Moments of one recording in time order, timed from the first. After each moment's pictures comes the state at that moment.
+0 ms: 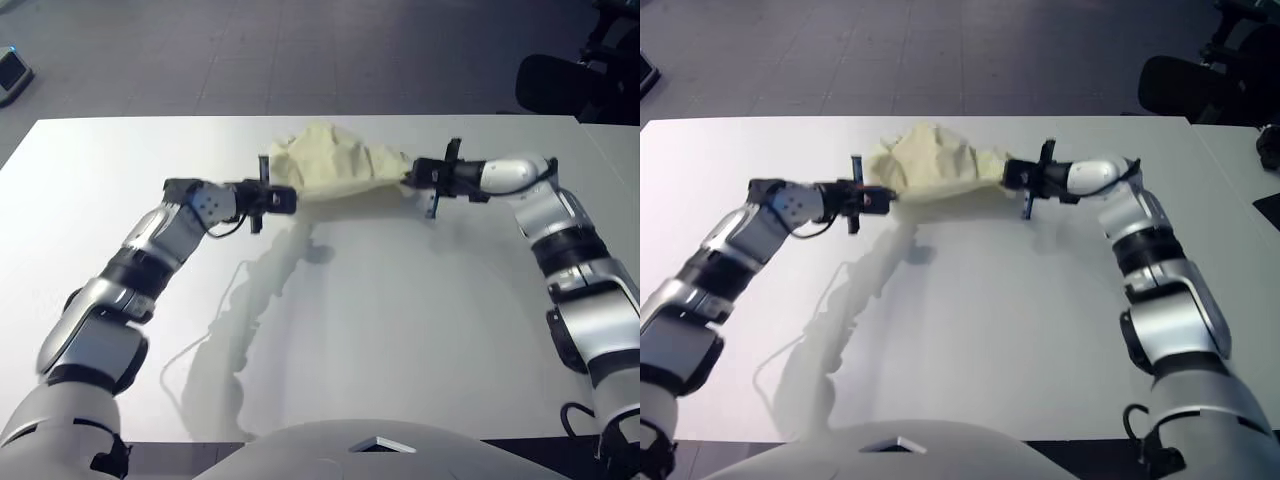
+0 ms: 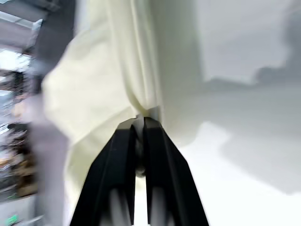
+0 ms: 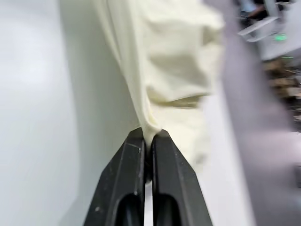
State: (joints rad) left arm -0.62 0.74 -0.56 0.24 0.19 -0.15 -0.81; right arm -0.73 -0.69 0.39 0.54 -0.10 -0.18 1.01
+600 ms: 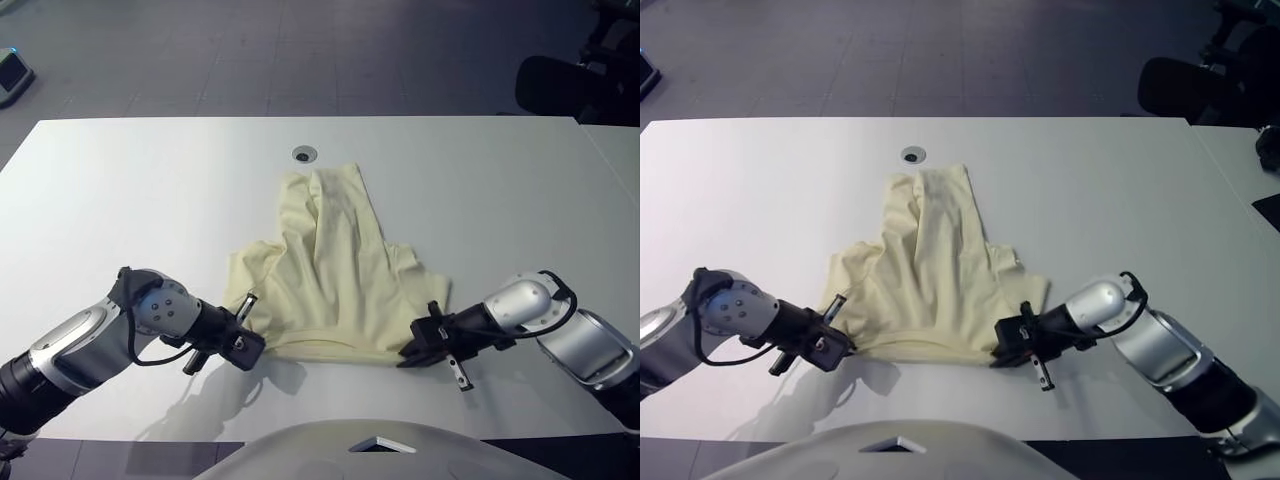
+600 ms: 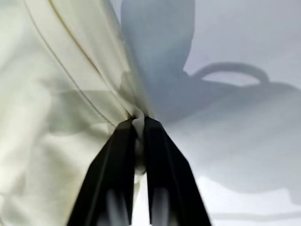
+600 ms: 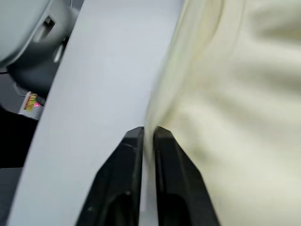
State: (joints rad) left arm -0.11 1.18 -0.49 -0.55 0.08 0.17 -1.24; right arm -0.09 -1.01 0.44 -0.47 0.19 0.45 1.32
